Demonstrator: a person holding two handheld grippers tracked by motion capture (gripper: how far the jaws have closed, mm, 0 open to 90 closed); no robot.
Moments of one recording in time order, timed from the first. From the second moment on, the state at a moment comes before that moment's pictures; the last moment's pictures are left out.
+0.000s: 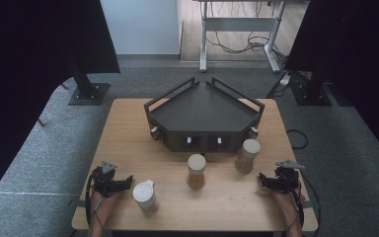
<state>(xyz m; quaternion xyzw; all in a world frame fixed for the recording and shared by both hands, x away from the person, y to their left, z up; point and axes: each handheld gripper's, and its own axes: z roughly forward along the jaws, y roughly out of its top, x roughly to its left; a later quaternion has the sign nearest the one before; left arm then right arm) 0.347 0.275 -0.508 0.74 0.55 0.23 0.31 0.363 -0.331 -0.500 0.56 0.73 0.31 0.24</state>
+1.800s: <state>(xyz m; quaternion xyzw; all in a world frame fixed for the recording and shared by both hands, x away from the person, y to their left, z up) 0.319 0.279 -0.459 0.71 0.49 0.28 0.42 0.361 -0.330 -0.500 0.55 0.74 0.31 0.24</state>
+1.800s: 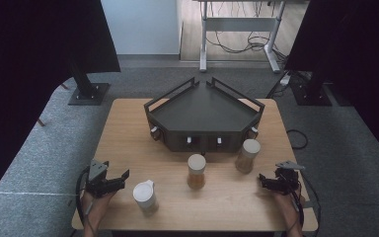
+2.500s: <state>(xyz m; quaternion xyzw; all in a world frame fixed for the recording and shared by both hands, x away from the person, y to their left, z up) 0.306 0.276 -0.436 0.70 0.47 0.29 0.46 0.361 -0.330 -0.500 0.55 0.74 0.31 0.23</state>
